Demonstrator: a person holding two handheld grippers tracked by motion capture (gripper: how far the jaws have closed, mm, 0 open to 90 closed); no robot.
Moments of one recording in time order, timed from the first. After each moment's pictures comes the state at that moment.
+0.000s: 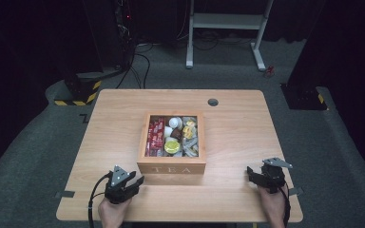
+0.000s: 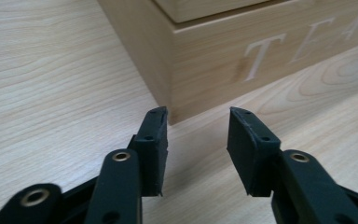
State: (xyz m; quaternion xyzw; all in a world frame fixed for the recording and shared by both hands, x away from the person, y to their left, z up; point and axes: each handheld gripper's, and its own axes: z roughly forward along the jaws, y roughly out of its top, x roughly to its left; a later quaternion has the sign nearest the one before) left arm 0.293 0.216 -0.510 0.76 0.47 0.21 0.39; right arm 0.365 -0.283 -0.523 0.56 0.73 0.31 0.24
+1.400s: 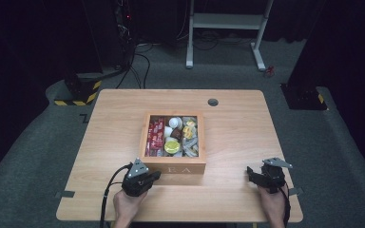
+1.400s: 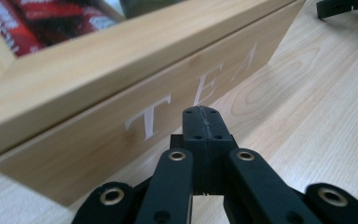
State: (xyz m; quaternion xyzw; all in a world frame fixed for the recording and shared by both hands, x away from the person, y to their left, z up) left arm 0.317 0.170 -0.488 0.80 0.39 0.14 0.43; right arm 0.365 -0.283 -0.523 0.56 0.73 0.31 0.24
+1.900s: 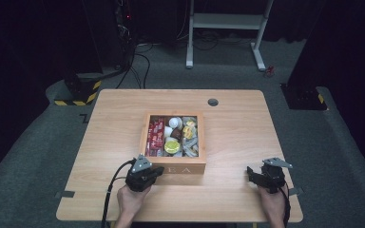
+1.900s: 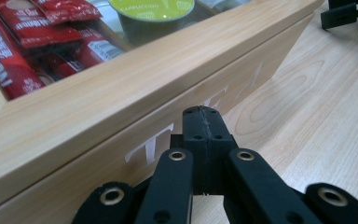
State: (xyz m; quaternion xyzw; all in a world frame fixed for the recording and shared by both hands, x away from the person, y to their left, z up) left arm 0.329 0.162 -0.485 0.80 0.40 0.14 0.43; right arm 0.365 -0.283 -0.523 0.56 0.73 0.31 0.24
